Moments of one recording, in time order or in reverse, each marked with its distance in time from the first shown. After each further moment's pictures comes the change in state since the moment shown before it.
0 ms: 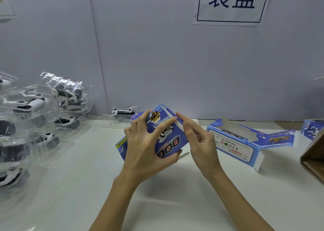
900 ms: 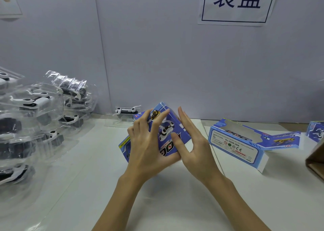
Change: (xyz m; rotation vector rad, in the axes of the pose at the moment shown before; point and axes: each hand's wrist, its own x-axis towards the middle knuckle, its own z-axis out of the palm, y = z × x) left_hand -0.002 0.000 0.004 -0.072 0.028 -0.096; right_hand -0.006 0.009 0.013 -0.285 -0.104 -0.112
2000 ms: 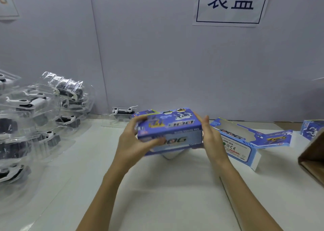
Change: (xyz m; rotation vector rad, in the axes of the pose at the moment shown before) left_hand 0.008 -0.031 -0.007 -0.579 -0.081 -0.429; right_hand 0.018 0.023 -0.050 0.055 0.202 0.346
